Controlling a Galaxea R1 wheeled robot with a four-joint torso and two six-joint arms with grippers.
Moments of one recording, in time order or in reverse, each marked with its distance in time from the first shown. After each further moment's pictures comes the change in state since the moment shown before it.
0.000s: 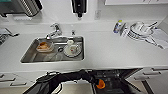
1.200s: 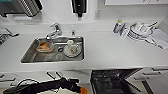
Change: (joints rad) left arm 0.121 -0.375 0.192 -0.007 -0.041 0.034; right arm 0.000 -0.016 0.000 0.000 0.000 0.000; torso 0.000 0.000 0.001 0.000
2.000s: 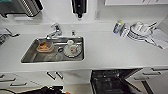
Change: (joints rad) left arm 0.104 -0.270 0.079 -0.008 -0.138 0.030; right arm -0.012 -0.003 -0.006 0.000 -0.001 0.000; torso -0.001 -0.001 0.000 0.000
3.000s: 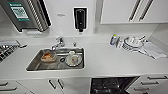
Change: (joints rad) left arm 0.473 -0.115 -0.091 -0.011 -0.461 0.078; right arm -0.034 0.003 -0.016 -0.001 -0.011 0.000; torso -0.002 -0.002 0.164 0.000
